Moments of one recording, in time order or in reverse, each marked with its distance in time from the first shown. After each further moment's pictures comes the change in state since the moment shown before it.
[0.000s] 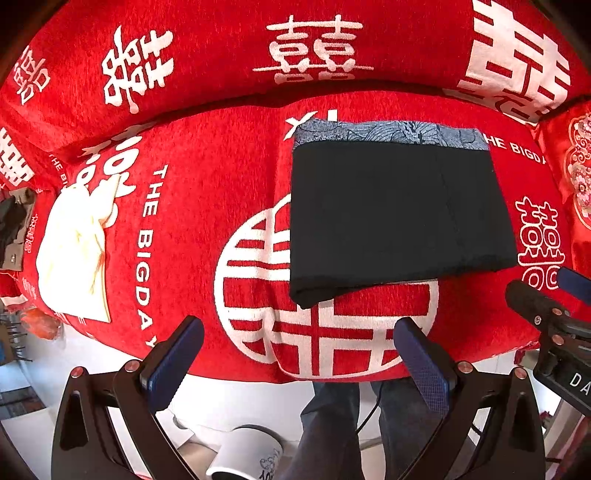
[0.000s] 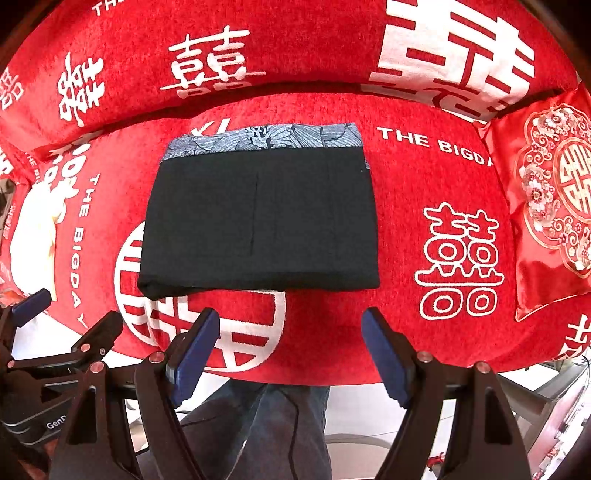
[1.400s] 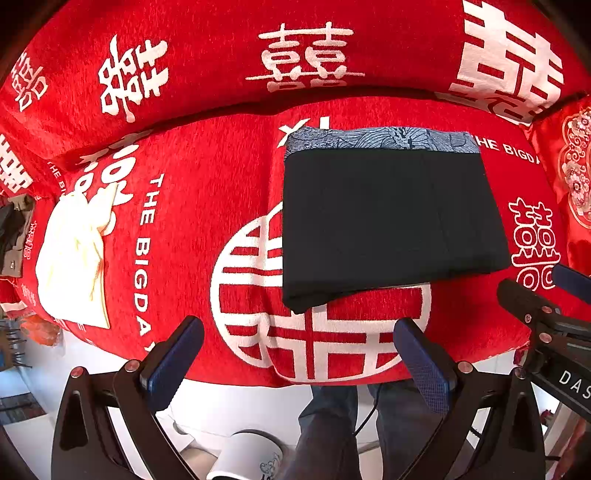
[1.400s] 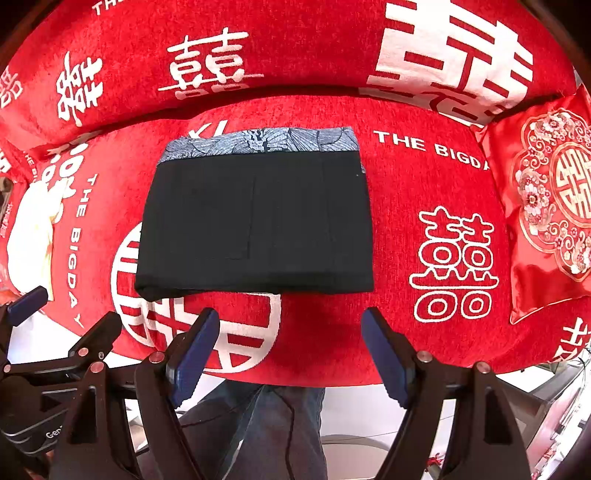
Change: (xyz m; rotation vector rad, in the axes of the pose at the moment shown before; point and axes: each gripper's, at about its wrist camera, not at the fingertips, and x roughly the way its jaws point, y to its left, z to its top) left arm -0.006 -0.004 0.002 0.021 -0.020 -0.005; right arm -0.002 0.000 0.004 -0.015 0.001 -0.016
